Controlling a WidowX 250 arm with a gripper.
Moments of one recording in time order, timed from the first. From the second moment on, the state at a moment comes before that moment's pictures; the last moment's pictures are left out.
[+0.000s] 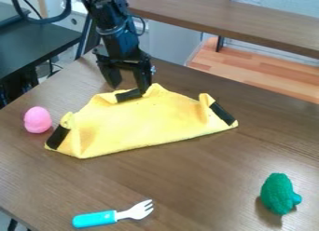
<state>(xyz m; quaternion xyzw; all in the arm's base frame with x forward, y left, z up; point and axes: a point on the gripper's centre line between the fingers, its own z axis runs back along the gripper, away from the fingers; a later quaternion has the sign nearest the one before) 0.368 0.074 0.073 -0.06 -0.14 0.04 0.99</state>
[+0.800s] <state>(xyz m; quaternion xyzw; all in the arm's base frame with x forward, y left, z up) 0.381 0.081 0.049 0.01 -0.18 -0.01 0.98</state>
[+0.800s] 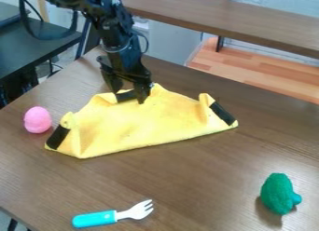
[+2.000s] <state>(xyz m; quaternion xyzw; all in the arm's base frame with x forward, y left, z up) 0.424 0.099 0.029 0.11 -0.22 -0.04 0.97</state>
